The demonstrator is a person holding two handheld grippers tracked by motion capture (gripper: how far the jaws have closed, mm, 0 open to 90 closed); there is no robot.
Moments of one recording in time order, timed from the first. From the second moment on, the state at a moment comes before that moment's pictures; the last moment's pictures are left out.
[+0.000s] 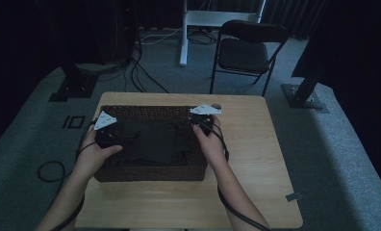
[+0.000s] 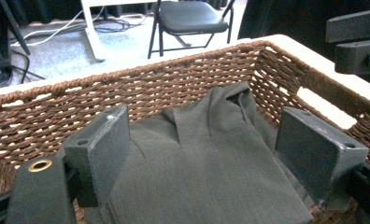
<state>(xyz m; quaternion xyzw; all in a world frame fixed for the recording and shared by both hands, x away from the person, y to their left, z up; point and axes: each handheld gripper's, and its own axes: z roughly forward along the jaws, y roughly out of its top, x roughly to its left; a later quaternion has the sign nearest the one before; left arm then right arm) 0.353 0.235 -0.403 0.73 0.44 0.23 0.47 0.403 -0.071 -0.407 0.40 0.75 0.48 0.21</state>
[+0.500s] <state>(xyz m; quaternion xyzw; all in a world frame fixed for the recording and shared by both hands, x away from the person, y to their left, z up) 0.329 0.234 -0.393 0.72 0.43 0.23 0.49 0.384 -0.127 -0.399 0.42 0.73 0.49 0.24</state>
